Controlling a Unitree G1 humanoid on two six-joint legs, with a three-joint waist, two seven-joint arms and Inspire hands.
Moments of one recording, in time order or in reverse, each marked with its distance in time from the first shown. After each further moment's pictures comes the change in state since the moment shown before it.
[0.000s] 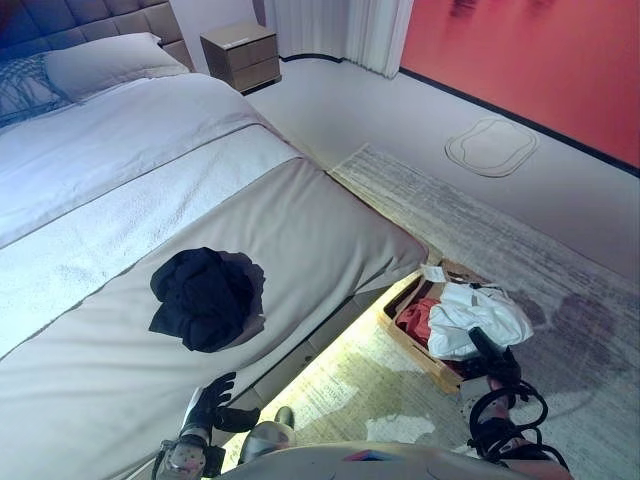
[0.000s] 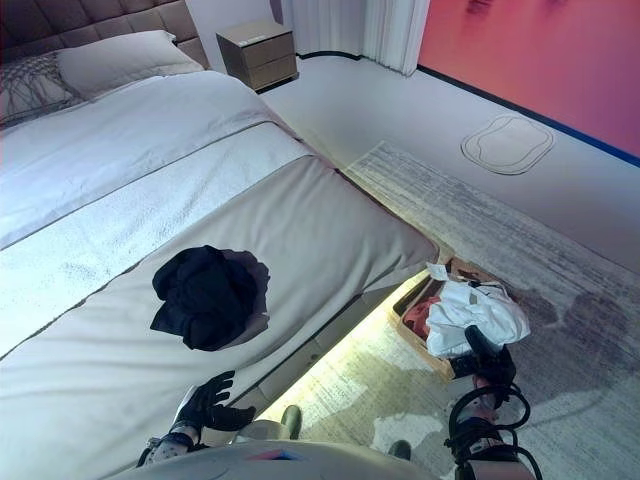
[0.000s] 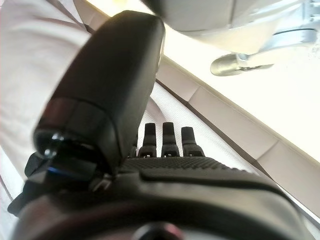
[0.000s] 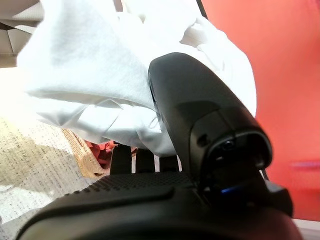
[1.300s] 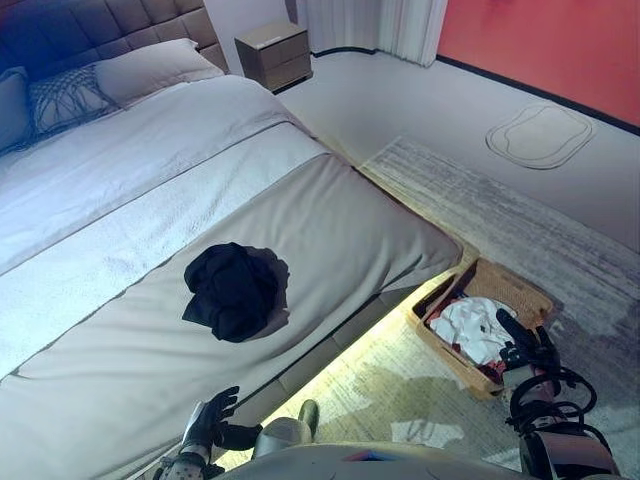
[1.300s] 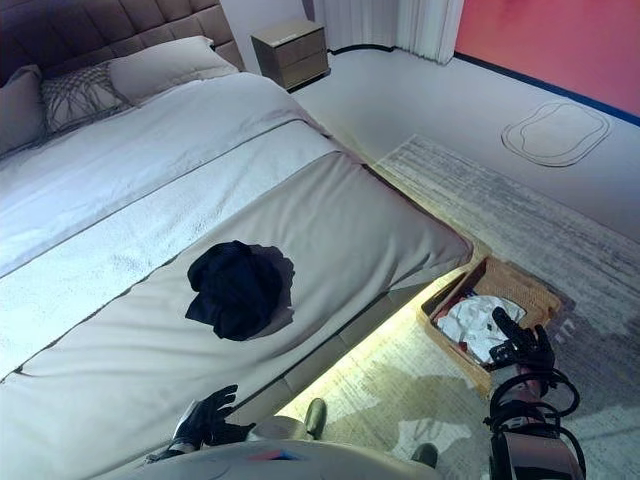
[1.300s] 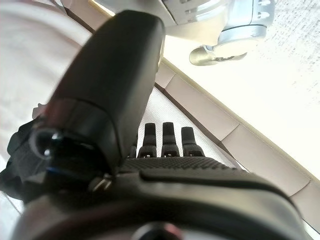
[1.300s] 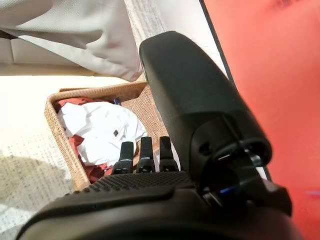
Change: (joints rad) left arm 0.054 -0.004 -0.010 0.011 -0.009 -0.044 -0.032; right arm -0.089 -0.160 -0.086 0.130 -0.029 0.092 0.131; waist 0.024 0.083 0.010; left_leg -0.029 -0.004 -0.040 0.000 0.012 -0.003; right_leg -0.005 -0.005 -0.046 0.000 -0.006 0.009
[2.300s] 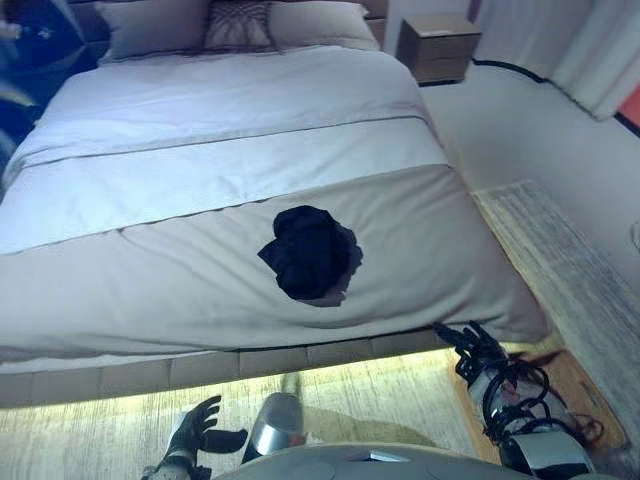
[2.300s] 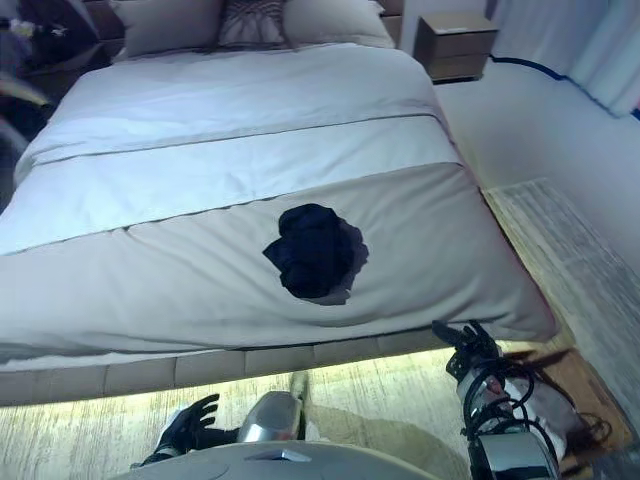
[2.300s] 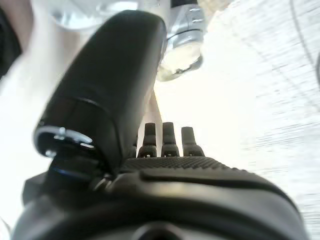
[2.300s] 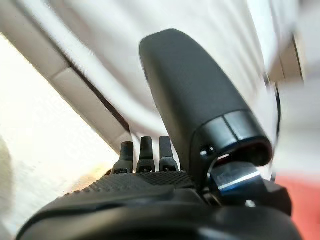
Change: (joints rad) left arm -0.022 0.002 0.100 0.092 0.010 0.051 -0.027; right arm 0.001 0.060 0.277 0.042 -0.511 0.068 0.075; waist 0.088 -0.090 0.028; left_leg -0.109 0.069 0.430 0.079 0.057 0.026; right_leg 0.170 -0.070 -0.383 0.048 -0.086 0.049
